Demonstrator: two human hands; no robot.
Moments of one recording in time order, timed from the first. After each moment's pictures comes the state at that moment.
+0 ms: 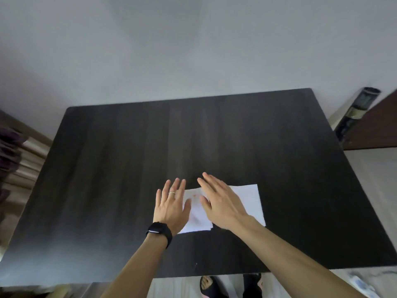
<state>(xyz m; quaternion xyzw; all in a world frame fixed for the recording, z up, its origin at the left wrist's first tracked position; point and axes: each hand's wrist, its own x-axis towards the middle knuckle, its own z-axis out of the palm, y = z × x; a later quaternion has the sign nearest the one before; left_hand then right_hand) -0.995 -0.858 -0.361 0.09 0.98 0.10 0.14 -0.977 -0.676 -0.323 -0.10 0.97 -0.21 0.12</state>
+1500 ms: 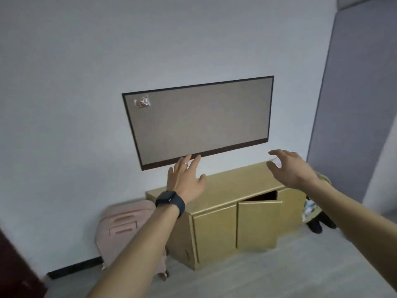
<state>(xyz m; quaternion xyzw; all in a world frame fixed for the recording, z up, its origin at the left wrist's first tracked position) -0.261 0.246 0.077 0.86 0.45 0.23 0.04 0.020 0.123 0.083 0.81 0.52 0.05 -0.26</state>
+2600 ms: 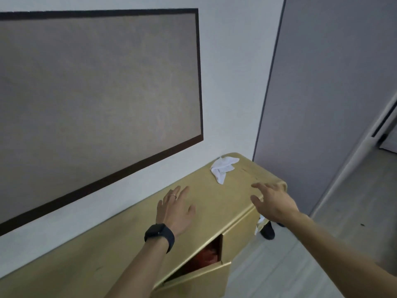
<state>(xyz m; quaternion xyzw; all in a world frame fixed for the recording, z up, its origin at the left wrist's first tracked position) 0.386 0.654 -0.144 0.91 0.38 0.04 0.16 0.602 0.464 -0.125 0.91 0.38 -0.09 -0.11</state>
